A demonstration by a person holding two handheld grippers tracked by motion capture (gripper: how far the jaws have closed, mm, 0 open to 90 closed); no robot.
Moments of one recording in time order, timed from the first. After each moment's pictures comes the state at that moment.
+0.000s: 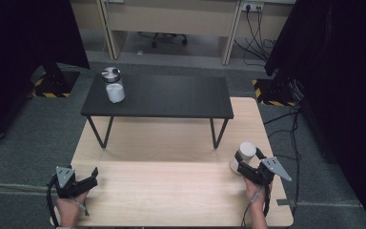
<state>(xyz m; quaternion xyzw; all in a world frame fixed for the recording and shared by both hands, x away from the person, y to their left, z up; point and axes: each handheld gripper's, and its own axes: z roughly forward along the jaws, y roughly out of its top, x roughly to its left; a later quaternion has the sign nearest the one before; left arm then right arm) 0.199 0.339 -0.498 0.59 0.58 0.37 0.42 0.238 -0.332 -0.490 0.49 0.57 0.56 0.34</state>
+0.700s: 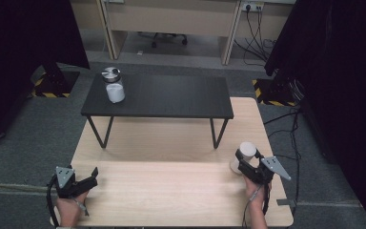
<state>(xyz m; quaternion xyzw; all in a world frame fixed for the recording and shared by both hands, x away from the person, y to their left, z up) 0.198 0.340 -0.499 0.59 0.58 0.37 0.42 0.242 -0.333 -0.492 0.48 0.58 0.57 0.33</state>
